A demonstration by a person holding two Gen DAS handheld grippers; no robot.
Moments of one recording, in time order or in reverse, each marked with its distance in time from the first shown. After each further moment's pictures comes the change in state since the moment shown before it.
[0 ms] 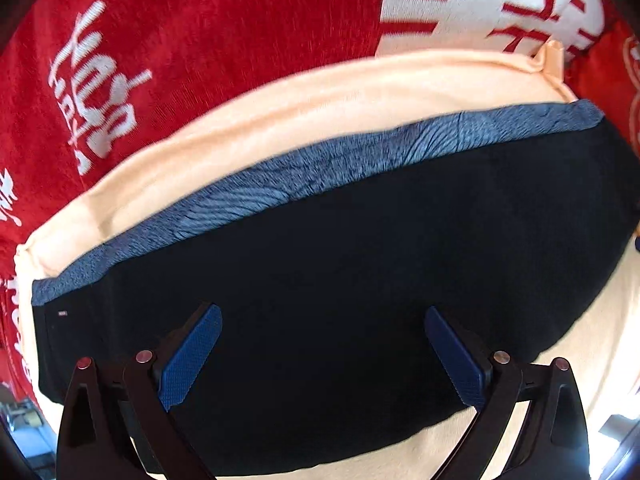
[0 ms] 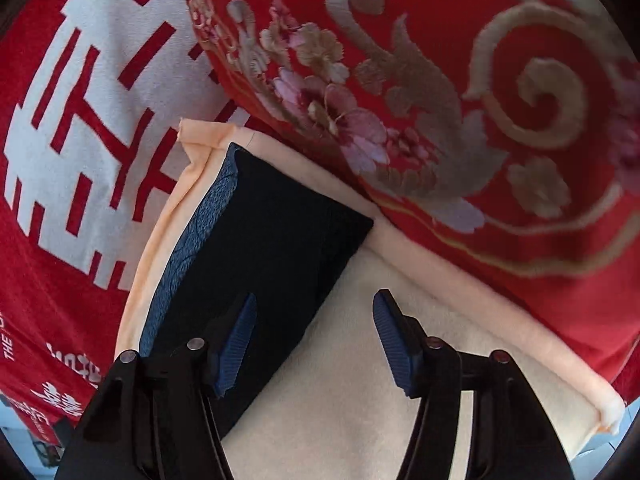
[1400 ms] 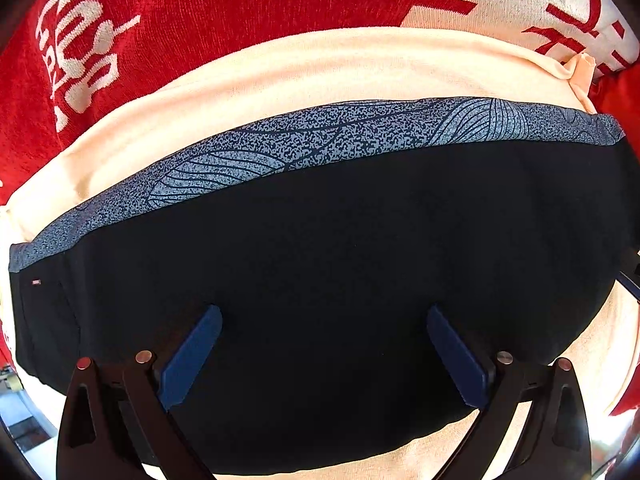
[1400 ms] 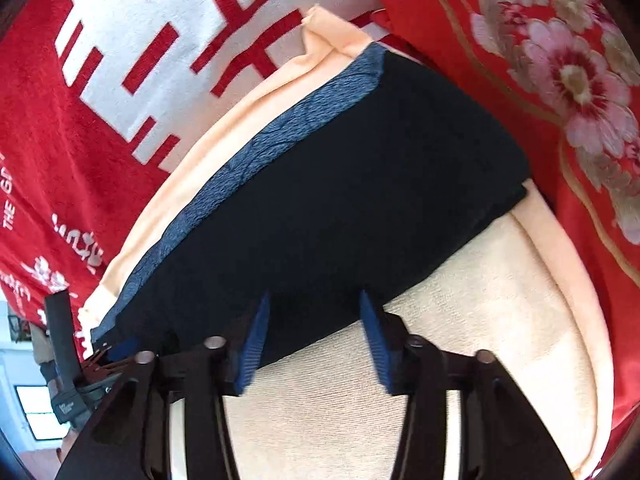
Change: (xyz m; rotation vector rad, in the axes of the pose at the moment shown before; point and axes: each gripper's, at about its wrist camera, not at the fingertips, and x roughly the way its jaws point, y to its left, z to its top) left arm 0.016 0.007 0.015 -0.098 0.121 -0.070; right arm 0.022 0.071 -0.034 -0.392 0.236 0.099
